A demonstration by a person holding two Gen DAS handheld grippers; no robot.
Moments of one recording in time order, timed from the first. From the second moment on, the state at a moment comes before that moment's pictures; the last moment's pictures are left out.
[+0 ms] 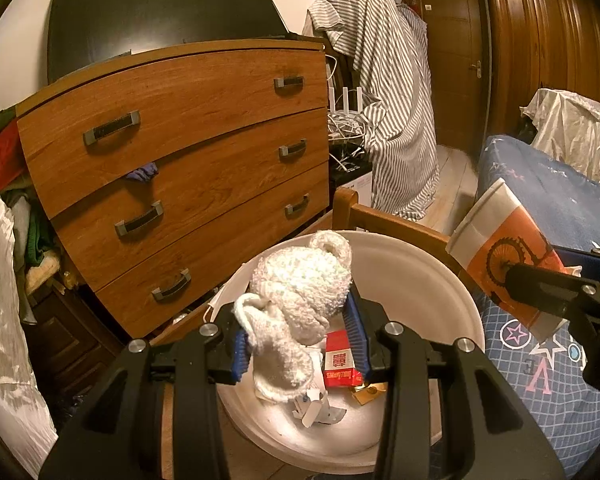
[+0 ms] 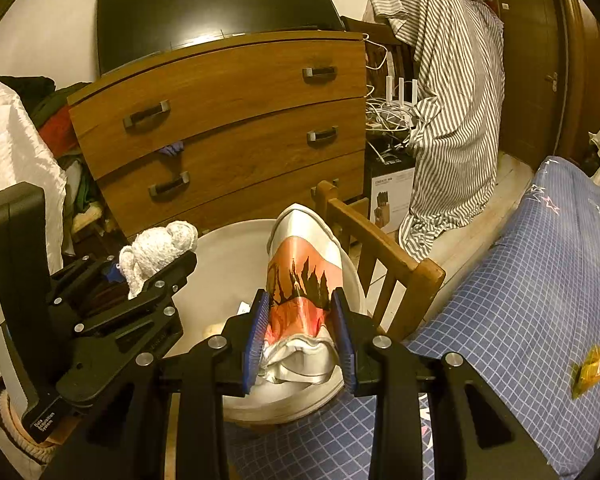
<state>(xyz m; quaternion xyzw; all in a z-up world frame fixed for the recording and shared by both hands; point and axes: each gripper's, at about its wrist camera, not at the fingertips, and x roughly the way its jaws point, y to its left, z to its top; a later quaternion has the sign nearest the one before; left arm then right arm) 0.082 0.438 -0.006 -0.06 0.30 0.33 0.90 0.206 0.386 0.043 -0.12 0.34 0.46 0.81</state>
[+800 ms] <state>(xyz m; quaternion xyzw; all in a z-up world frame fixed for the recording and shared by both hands) 0.081 0.458 -0.018 -0.09 0.30 0.33 0.89 0.215 0.388 0.033 -0.13 0.33 0.46 0.81</state>
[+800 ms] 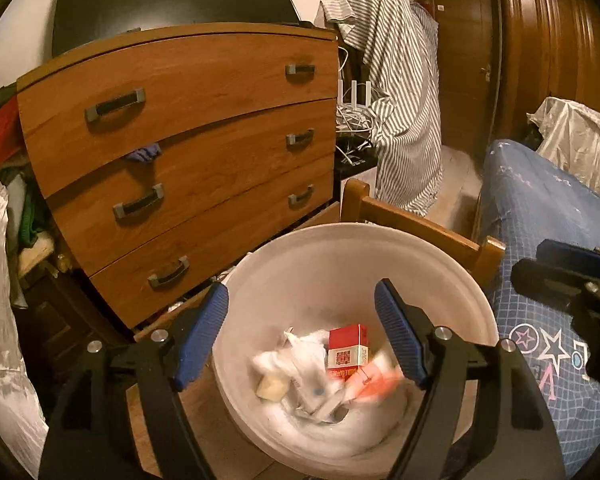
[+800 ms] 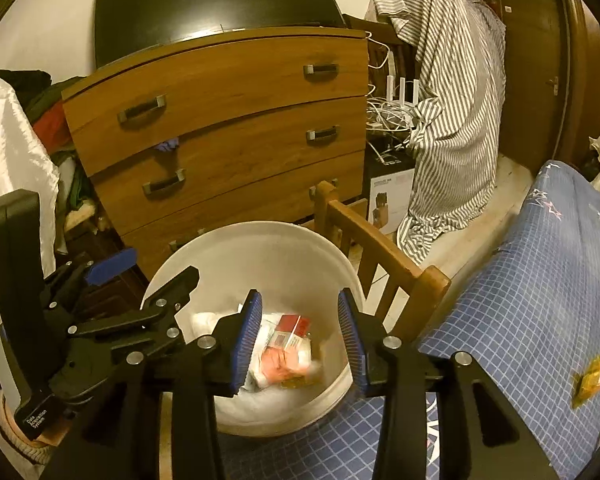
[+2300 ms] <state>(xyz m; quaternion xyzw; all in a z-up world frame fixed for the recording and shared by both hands) 0.135 0.175 -0.061 -0.04 0.35 0.12 0.93 0.194 -0.131 -0.041 0.06 0.33 0.12 0.93</state>
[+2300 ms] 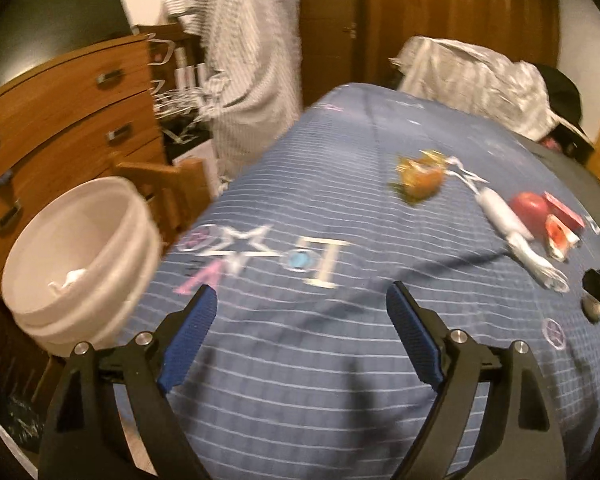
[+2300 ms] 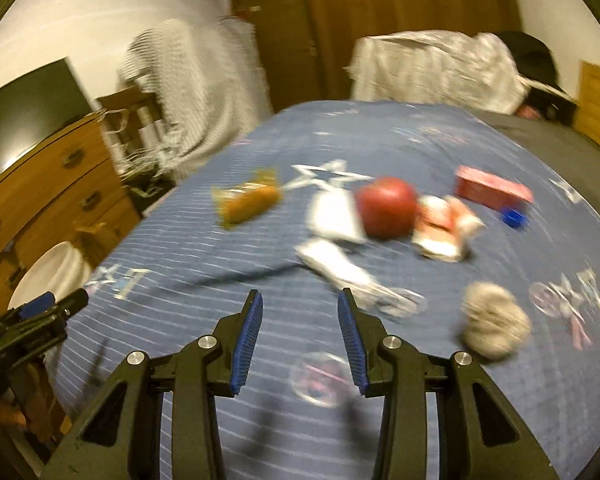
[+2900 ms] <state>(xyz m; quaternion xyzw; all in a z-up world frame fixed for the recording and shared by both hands) 0.182 0.047 -0.068 0.00 0.36 -0.01 0.93 0.186 -0.345 -0.073 0.21 0.33 0.00 0.92</state>
